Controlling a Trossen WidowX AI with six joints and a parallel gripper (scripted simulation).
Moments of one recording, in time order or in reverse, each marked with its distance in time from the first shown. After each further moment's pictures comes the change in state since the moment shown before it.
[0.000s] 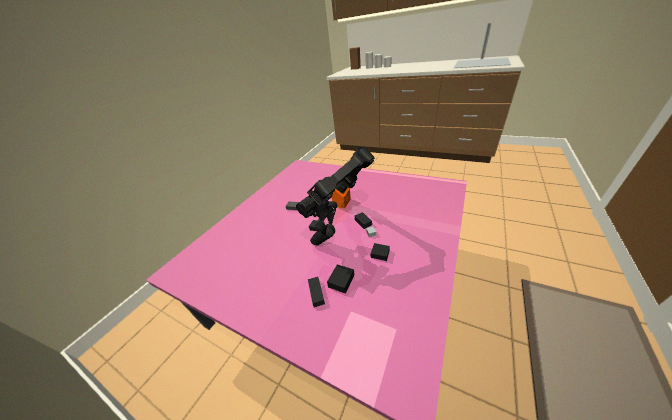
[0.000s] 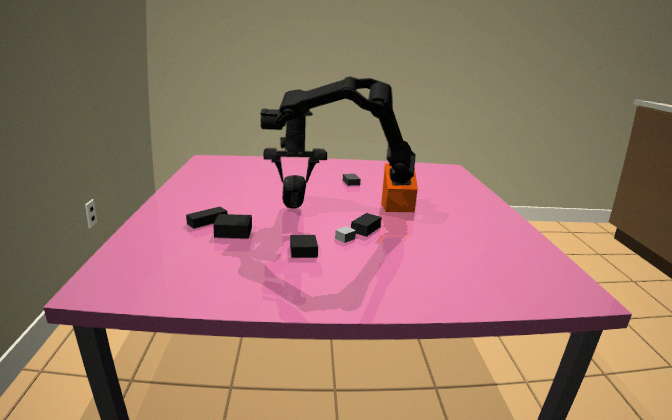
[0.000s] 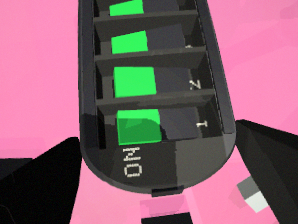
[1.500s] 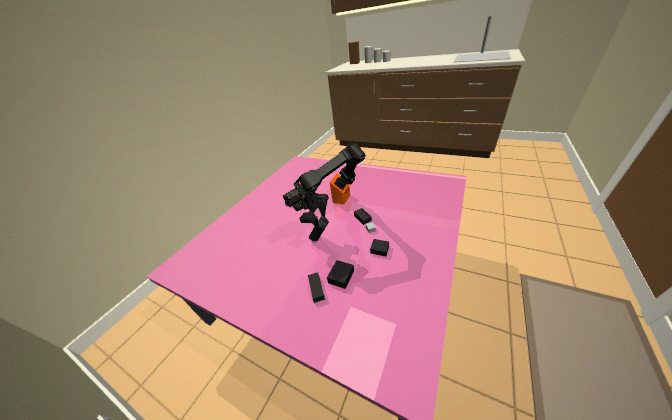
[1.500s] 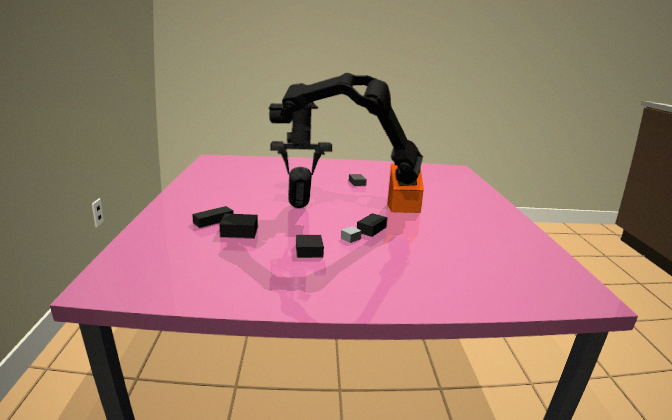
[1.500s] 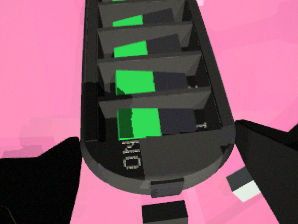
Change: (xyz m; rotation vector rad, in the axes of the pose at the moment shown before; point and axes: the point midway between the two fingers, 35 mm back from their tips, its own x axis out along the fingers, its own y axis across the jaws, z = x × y) arm -0.018 -0.001 0.035 0.004 0.092 0.002
